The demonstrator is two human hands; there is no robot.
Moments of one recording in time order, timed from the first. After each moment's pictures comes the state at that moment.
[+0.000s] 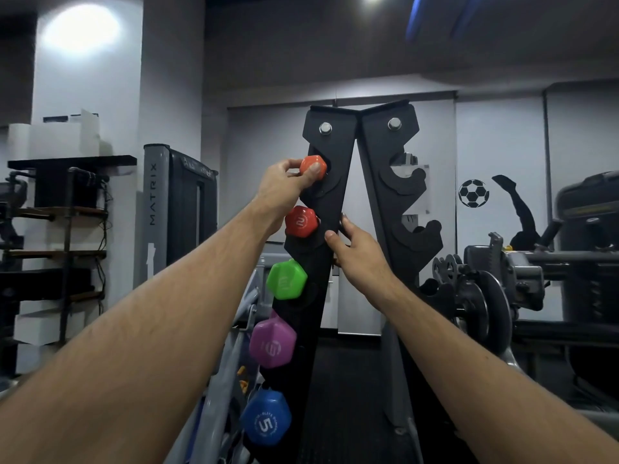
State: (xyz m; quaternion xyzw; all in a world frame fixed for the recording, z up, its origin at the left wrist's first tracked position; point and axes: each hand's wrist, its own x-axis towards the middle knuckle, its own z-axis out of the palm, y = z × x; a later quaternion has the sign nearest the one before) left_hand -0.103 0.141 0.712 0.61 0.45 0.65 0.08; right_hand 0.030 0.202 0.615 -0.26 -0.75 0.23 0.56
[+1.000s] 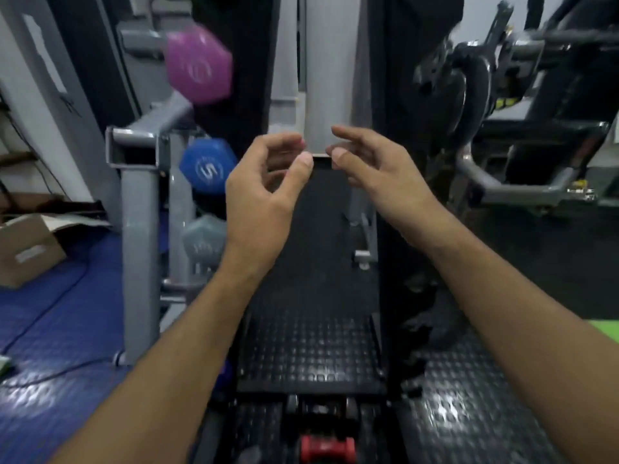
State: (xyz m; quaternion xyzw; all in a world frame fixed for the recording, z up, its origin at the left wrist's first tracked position) left_hand -0.044 0.095 0.357 0.59 0.40 0.70 0.09; right_hand 0.121 0.155 0.385 -0.34 -0.76 0.29 0.47
